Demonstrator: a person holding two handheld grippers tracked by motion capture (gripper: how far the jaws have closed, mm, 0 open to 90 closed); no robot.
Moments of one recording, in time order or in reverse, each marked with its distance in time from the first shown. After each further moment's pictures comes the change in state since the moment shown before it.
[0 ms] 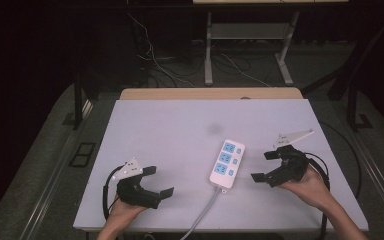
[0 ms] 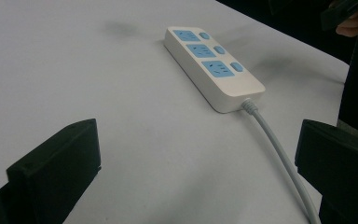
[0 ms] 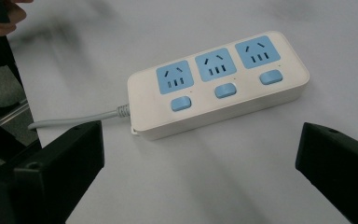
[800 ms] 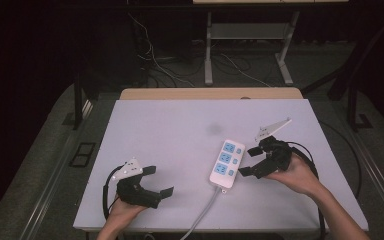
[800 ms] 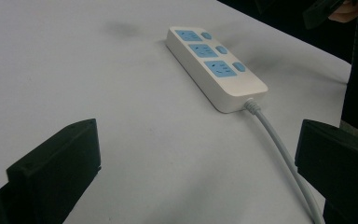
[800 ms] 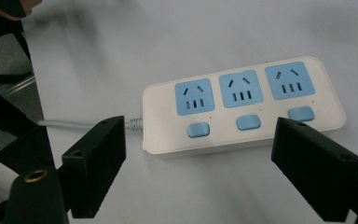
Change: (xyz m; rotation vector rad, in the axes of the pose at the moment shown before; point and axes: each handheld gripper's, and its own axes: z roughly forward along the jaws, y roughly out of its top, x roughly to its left) left arm 0.002 -0.001 0.001 -0.001 0.004 0.004; right arm 0.006 0.038 0.022 0.099 0.061 -0.096
